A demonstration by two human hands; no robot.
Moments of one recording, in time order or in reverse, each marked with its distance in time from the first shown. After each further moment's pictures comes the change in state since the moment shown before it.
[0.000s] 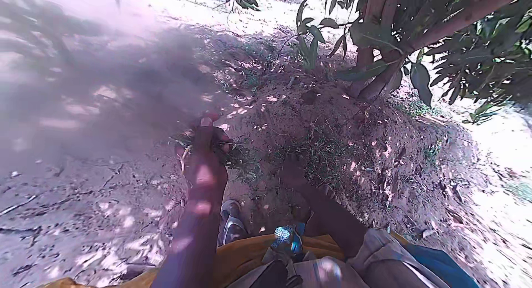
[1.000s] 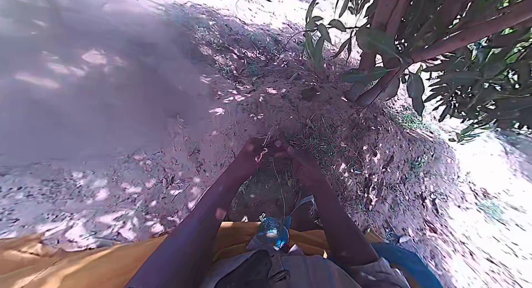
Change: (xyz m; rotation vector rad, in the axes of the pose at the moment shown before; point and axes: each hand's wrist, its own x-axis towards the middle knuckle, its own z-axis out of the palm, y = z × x) left_hand -0.043 -0.032 0.017 0.535 -0.662 -0.234; right_hand -0.094 0.019 -0.049 1.379 0.082 -0.411
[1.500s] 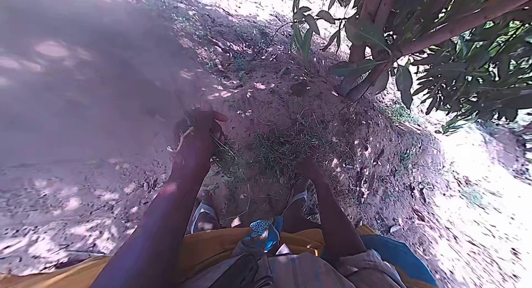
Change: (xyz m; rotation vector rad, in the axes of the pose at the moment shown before) left_hand 0.008 0.006 -0.032 -0.309 0.511 0.044; right_hand 0.019 0.051 -0.091 -0.939 0.158 0.454
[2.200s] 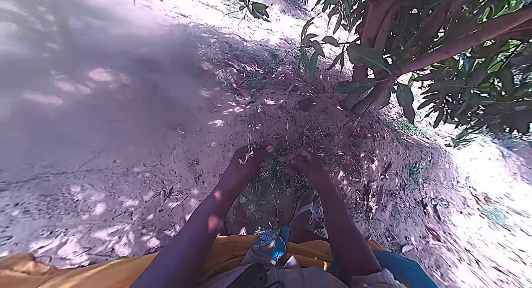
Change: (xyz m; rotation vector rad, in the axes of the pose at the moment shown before) left_hand -0.018 -0.022 0.022 0.032 -0.320 -0.232; right_hand -0.057 -0.075 -0.015 0.735 -0.101 -0.568
